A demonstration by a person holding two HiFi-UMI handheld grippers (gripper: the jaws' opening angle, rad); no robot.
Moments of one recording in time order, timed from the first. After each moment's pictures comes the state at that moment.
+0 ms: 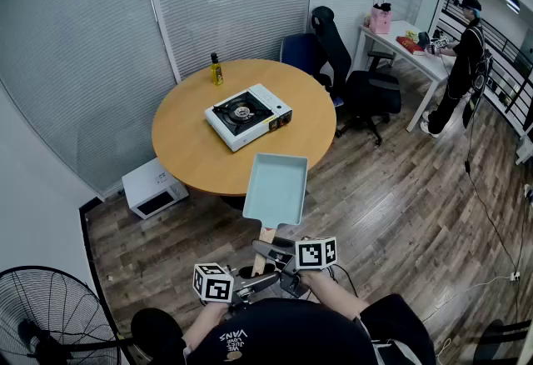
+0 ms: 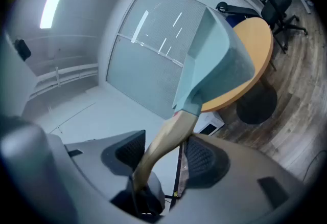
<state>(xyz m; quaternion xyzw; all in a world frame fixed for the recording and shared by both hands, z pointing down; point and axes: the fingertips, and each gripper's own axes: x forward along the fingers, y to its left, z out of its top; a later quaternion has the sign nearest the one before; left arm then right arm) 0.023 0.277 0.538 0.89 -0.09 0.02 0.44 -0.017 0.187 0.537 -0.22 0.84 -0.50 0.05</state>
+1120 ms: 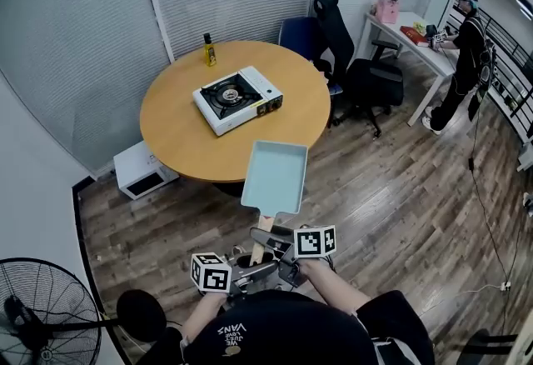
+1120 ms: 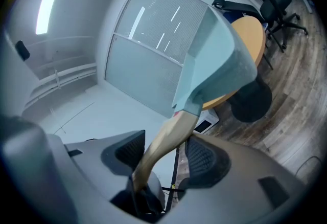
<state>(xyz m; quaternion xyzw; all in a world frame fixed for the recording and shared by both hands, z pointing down) 0.097 0.253 0.557 0.89 -0.11 0.00 0.45 0.053 0.166 0.561 -0.21 0.83 -0.51 0.02</state>
